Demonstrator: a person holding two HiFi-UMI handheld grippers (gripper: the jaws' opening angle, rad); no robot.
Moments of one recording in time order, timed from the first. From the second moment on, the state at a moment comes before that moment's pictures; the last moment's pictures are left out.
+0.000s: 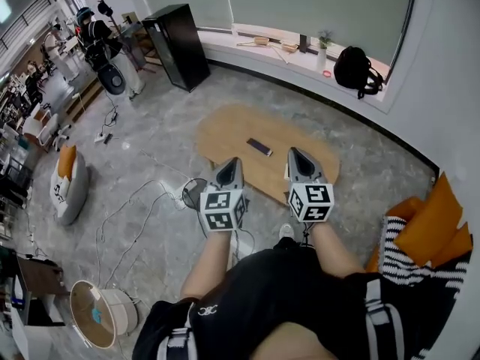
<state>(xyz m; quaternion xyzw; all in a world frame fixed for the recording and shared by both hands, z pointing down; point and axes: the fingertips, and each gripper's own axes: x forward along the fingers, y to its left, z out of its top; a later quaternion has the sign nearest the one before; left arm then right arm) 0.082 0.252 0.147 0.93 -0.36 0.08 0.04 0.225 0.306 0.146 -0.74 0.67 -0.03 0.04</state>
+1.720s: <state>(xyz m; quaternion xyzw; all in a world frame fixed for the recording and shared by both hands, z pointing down) 0.280 0.005 0.342 0.94 -0.20 0.23 0.17 0.411 0.095 0.334 -0.82 0.53 -0.19 -0.06</state>
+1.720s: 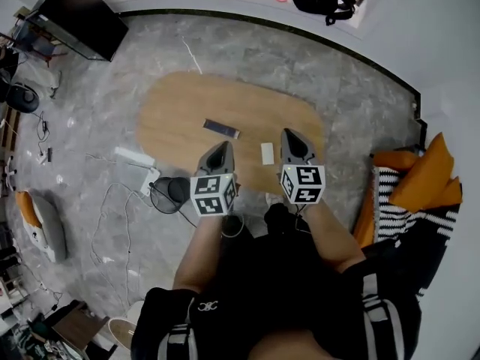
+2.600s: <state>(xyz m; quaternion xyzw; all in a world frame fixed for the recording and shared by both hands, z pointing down) 0.285 0.013 0.636 0.90 -0.19 0.31 0.24 0.389 0.096 0.649 -0.79 0.51 -0.33 -0.11</state>
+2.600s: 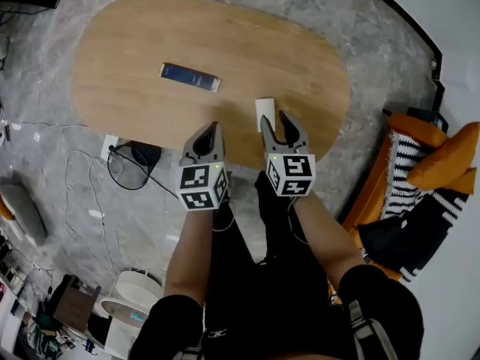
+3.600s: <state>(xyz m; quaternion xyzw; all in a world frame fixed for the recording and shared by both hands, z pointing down) 0.256 0.022 0.689 0.89 -0.21 0.32 0.25 0.382 0.104 0.733 -0.77 0.49 -0.37 -0.16</state>
